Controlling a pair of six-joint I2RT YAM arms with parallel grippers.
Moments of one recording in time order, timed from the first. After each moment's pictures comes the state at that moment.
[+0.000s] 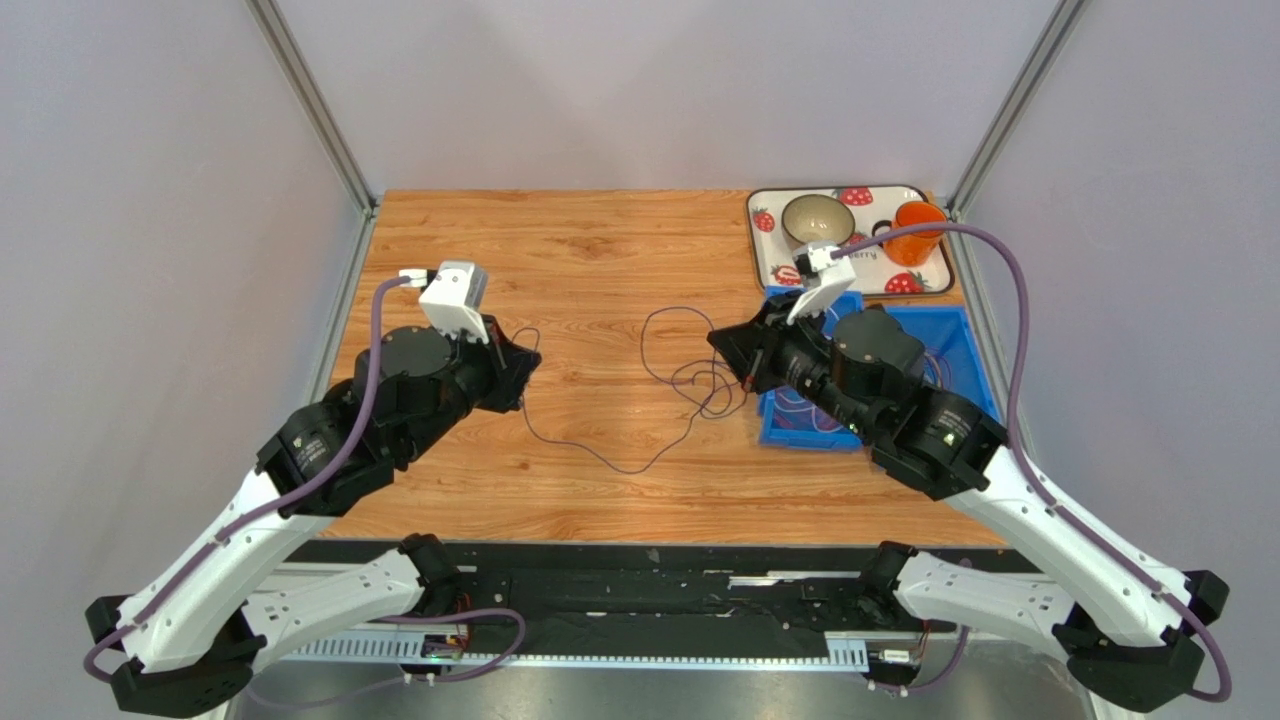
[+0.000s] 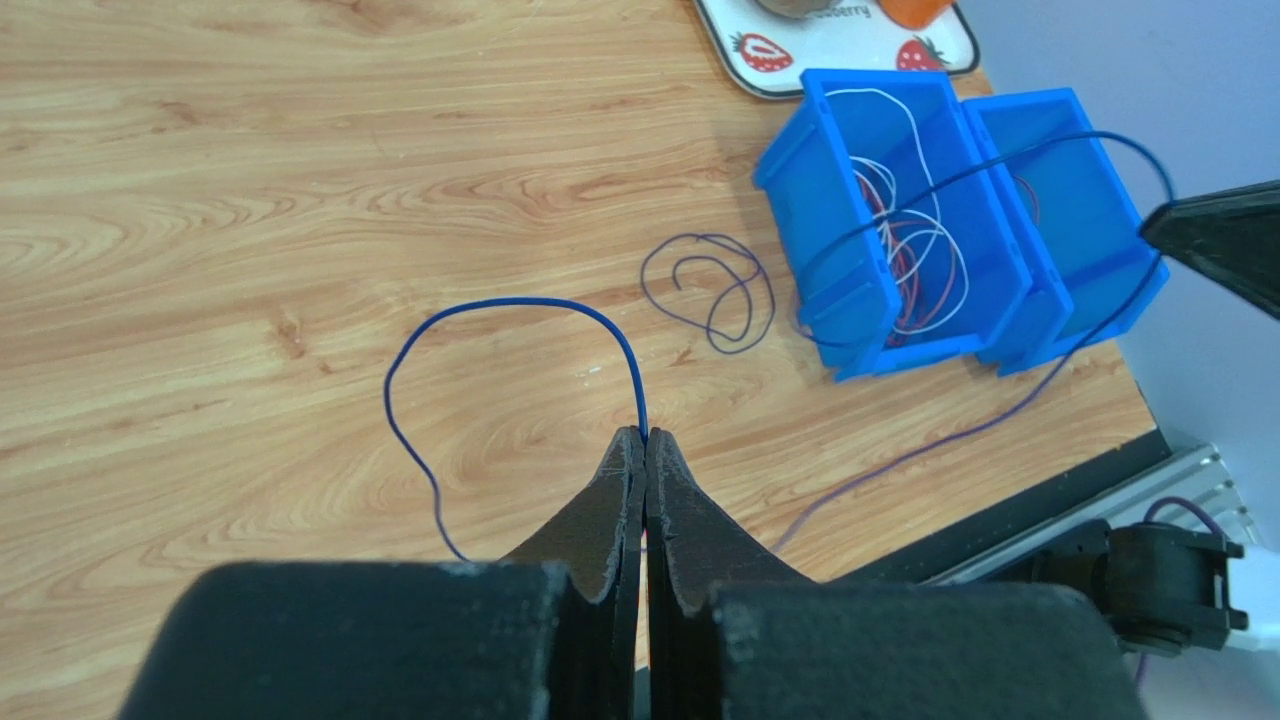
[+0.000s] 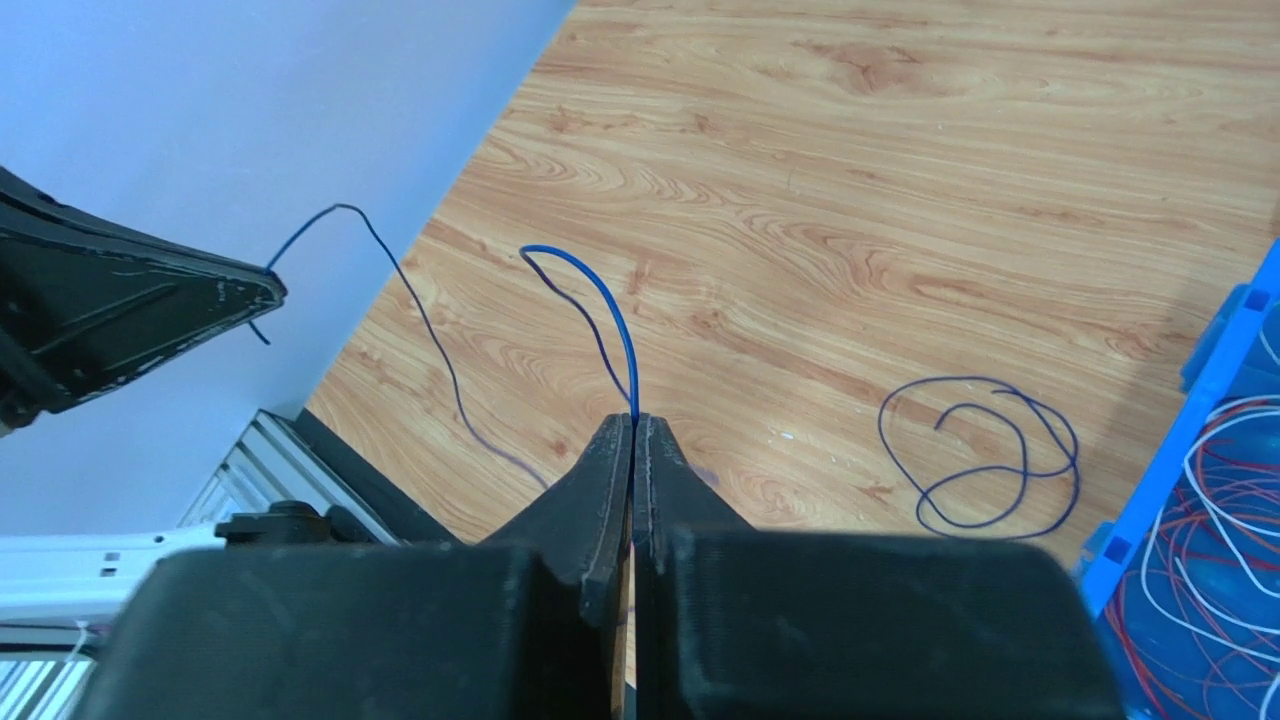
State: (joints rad) left arm -0.87 0.81 1.21 -0.76 -0.36 -0.50; right arm 0.88 0.91 1.14 -0.40 0.19 0.50
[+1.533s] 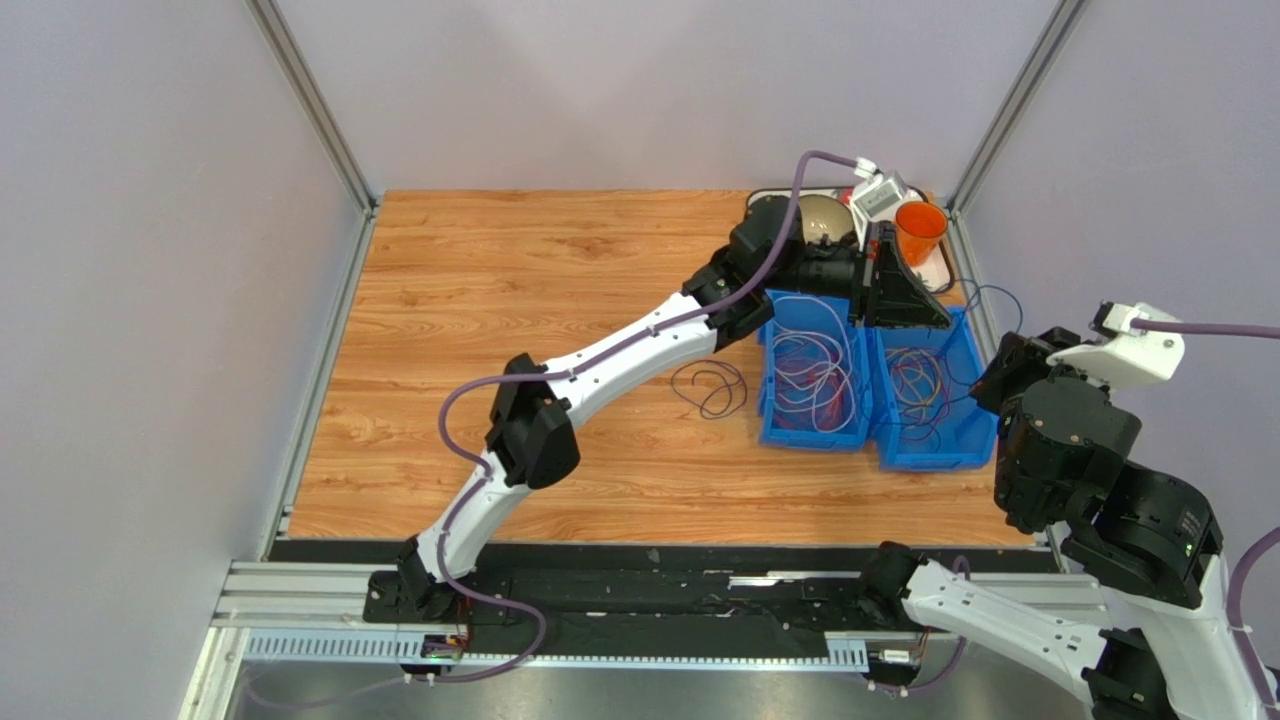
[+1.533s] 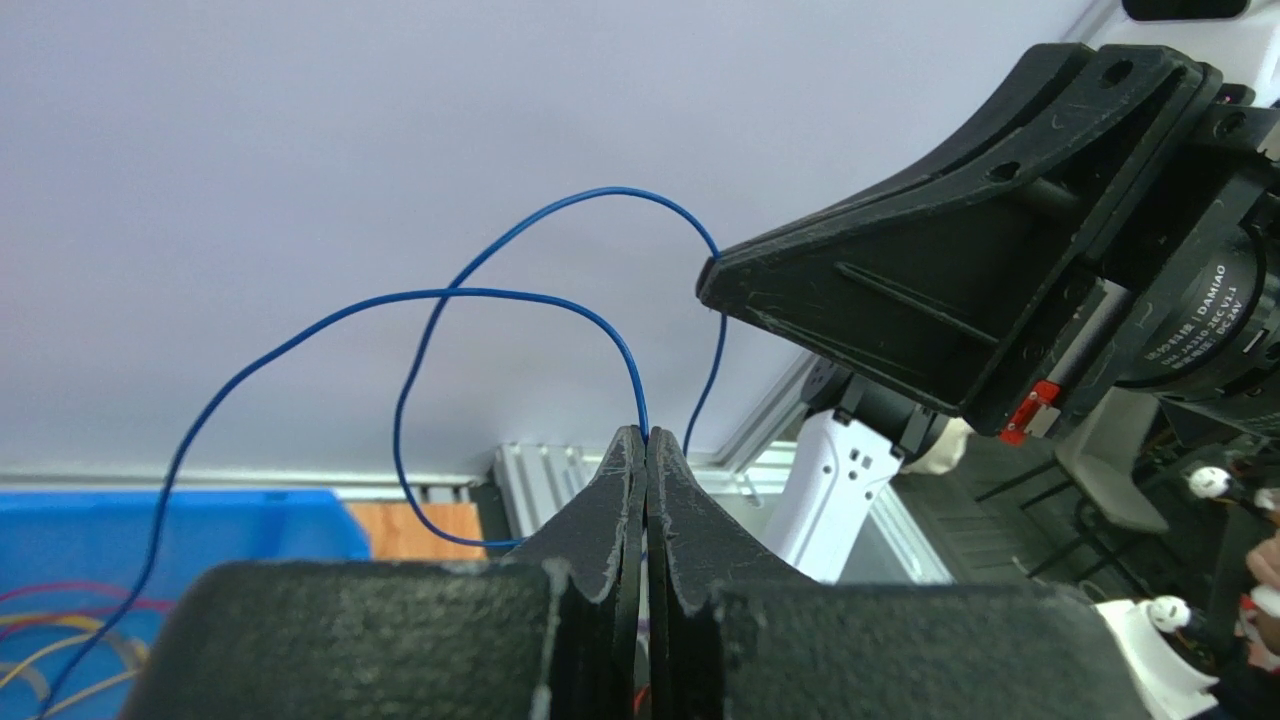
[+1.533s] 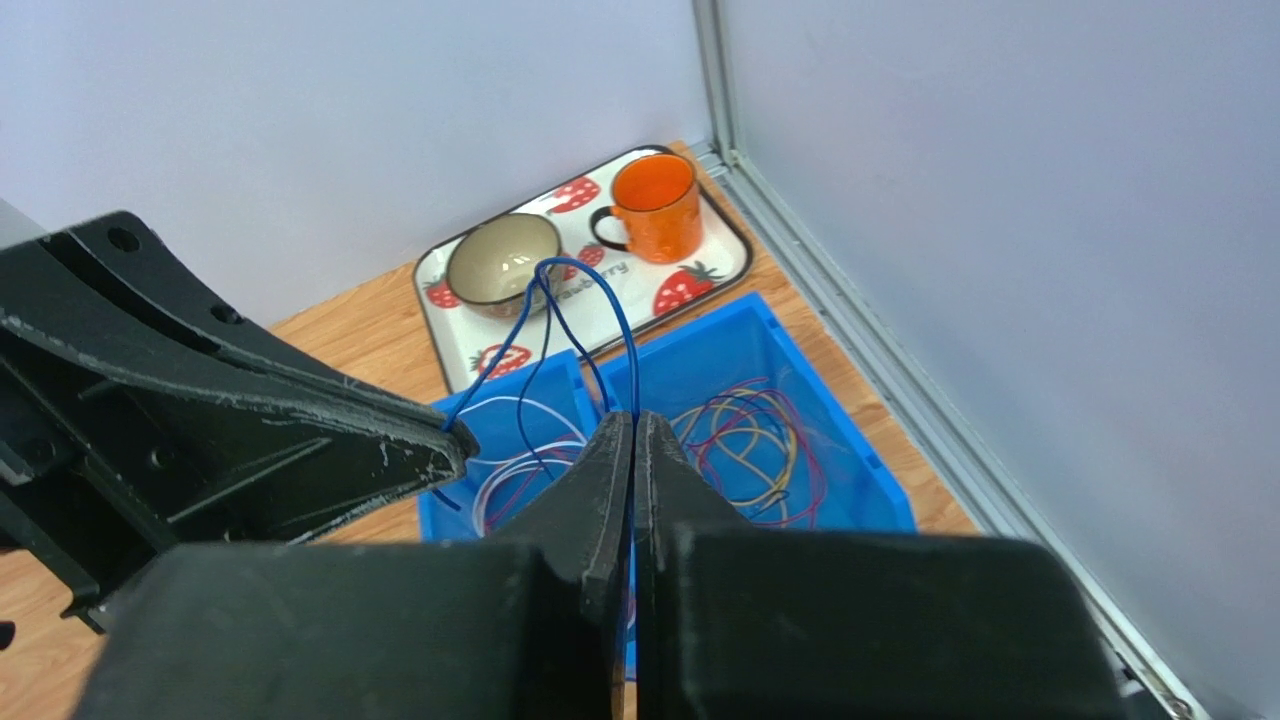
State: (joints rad) left arm -1.00 2.30 2.35 0.27 0.84 -0.71; right arm 0.88 0.65 1.40 -1.00 1.23 0.48
